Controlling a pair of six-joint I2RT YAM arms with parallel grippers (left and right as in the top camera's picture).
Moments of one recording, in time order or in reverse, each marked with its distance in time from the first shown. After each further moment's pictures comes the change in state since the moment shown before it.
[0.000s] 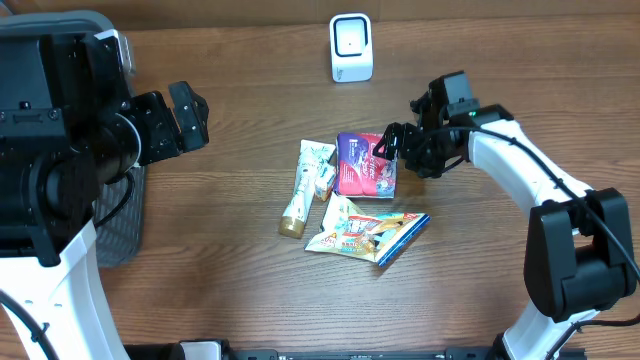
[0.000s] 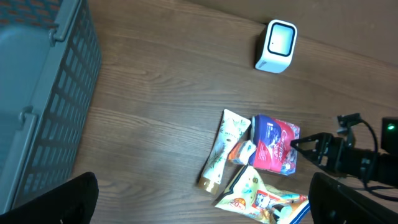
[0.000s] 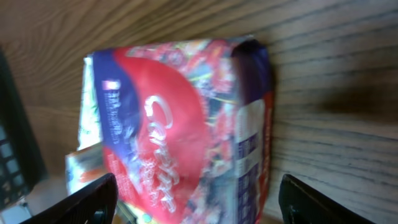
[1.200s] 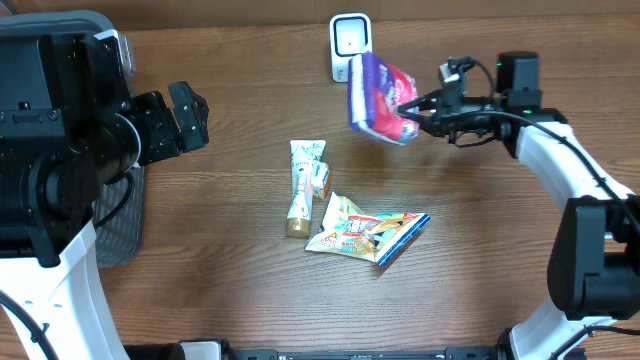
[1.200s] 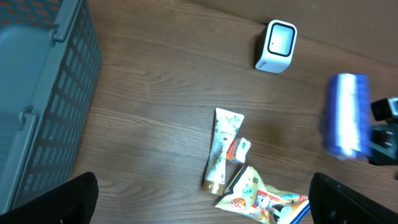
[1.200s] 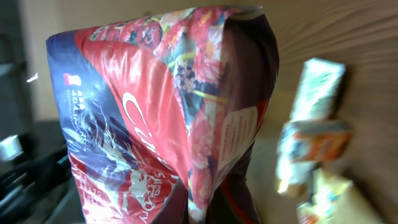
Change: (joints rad) left arm 0.000 0.000 0.000 0.000 0.000 0.000; right arm -0.243 -0.029 -0.029 0.441 -0.898 0.250
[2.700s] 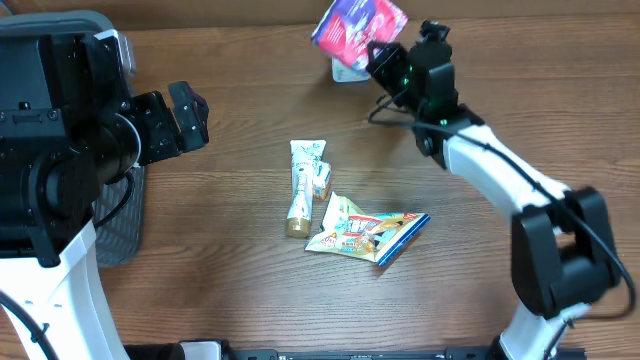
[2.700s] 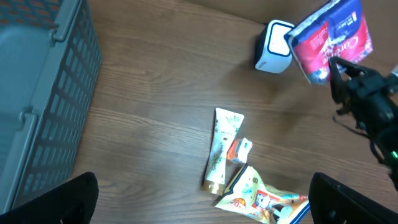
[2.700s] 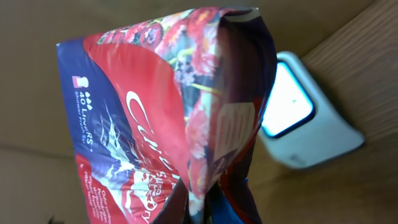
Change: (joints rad) left arm 0.000 0.000 0.000 0.000 0.000 0.000; right arm 0.344 0.073 0.087 0.471 1.304 0.322
